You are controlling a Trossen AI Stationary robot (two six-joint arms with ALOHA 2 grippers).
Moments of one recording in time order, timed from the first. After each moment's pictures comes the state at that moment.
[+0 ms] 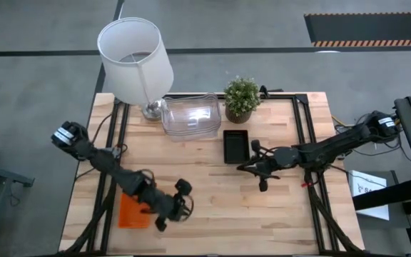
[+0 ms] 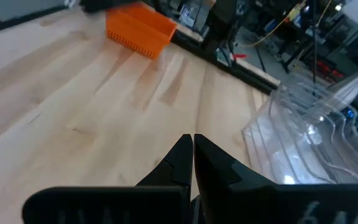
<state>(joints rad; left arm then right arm) -0.59 1.52 0.98 -0.16 -0.18 0.20 0.24 1.13 0.46 0.35 0.15 -0.41</state>
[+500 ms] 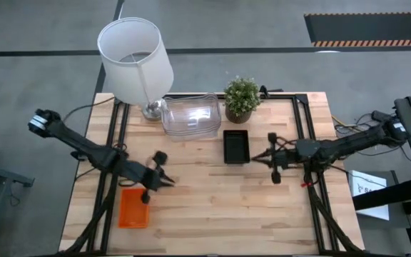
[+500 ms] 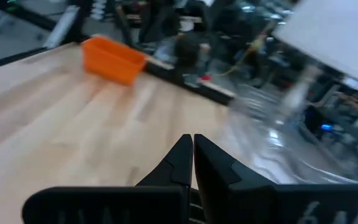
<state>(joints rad) -0.45 1.01 0.60 -0.11 -0.22 0.25 0.19 0.77 0.25 0.39 0.11 -0.39</state>
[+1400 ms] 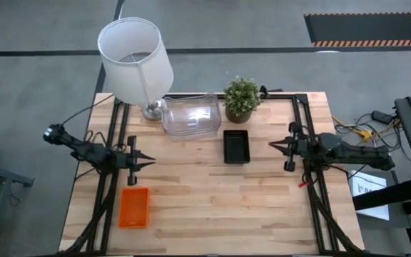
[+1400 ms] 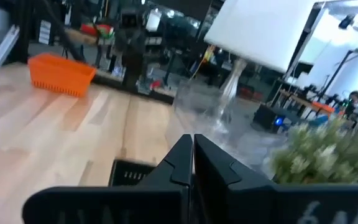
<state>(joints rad) -0.45 0.07 0.01 0.08 -0.44 0.35 -0.03 0.00 0.11 -0.08 0.08 -0.35</state>
